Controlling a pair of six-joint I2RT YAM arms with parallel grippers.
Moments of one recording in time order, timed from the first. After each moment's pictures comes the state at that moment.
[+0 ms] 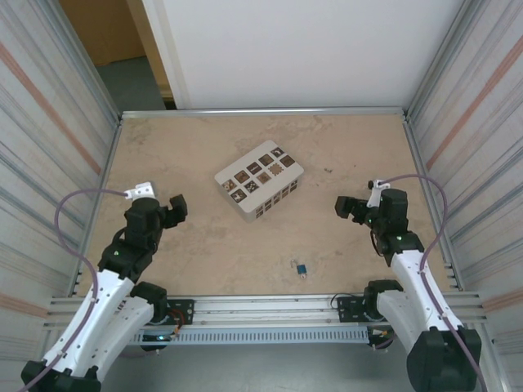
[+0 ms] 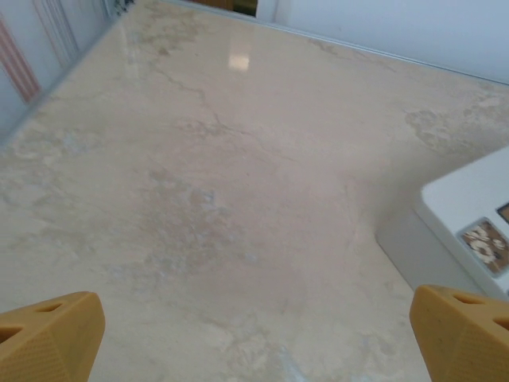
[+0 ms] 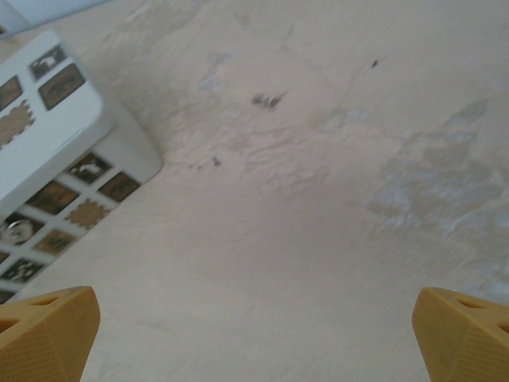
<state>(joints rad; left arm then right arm) -0.33 0.61 0.56 -0.50 -0.41 -0.37 0.02 0.79 0.42 -0.21 -0.17 0.24</state>
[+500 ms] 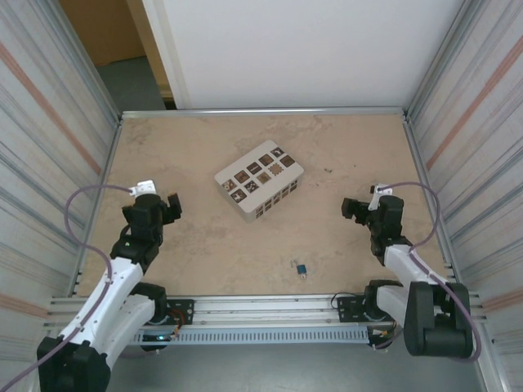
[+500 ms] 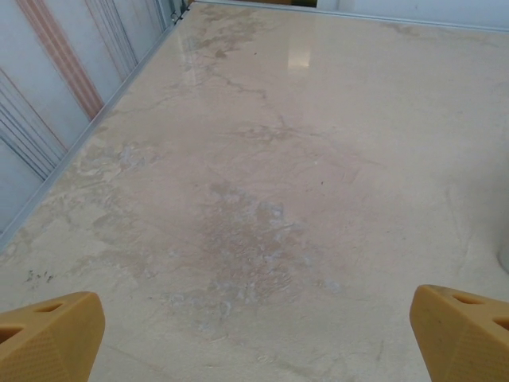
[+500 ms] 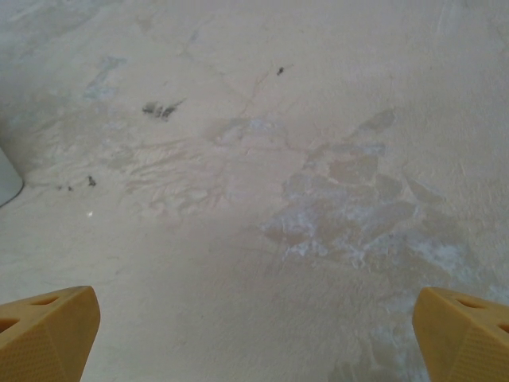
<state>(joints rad) -0.21 0.75 0.45 -0.25 -0.45 -0.21 -0.04 1.06 0.26 0.28 -0.06 0.15</state>
